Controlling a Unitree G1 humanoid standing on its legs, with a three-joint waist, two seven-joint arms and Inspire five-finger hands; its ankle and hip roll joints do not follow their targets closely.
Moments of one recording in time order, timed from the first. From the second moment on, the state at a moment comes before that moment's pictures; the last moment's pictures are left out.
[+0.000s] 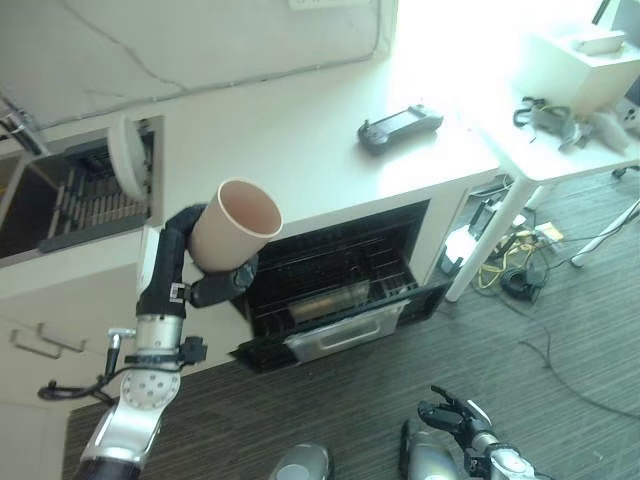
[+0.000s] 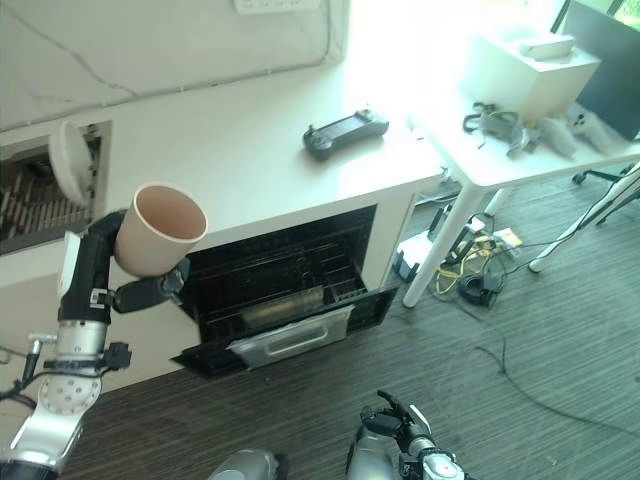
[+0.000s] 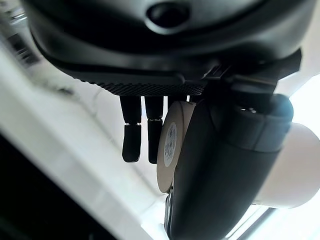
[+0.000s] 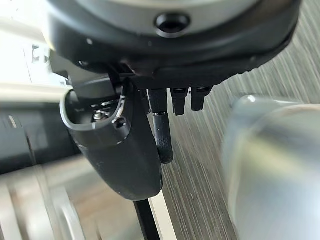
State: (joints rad) left arm 0.09 0.62 0.00 0.00 0.01 -0.46 0.32; right arm -0.05 -0.31 0.13 1.03 0.32 -0.20 0.16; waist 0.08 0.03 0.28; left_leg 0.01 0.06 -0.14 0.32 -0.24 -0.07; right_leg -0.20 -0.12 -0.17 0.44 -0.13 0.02
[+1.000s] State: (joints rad) left arm -0.09 0.64 -0.04 -0.04 0.04 -0.42 0.34; right arm -0.01 -0.28 0.03 1.08 0.36 -0.23 0.05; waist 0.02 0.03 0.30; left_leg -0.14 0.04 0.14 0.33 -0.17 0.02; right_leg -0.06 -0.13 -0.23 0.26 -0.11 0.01
